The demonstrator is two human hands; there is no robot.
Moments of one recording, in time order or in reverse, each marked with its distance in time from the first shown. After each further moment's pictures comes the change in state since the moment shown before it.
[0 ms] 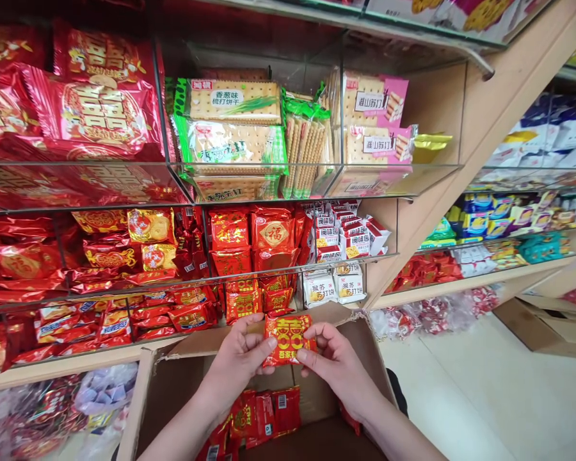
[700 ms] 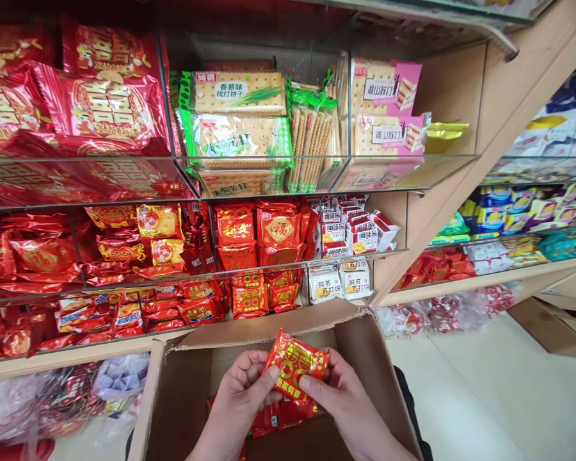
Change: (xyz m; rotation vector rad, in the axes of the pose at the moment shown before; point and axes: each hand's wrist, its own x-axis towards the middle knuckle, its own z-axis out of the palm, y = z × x) left_hand -0.035 -0.033 0.005 -0.209 0.096 -0.037; right_hand -0.031 0.020 0.011 0.142 0.028 0.182
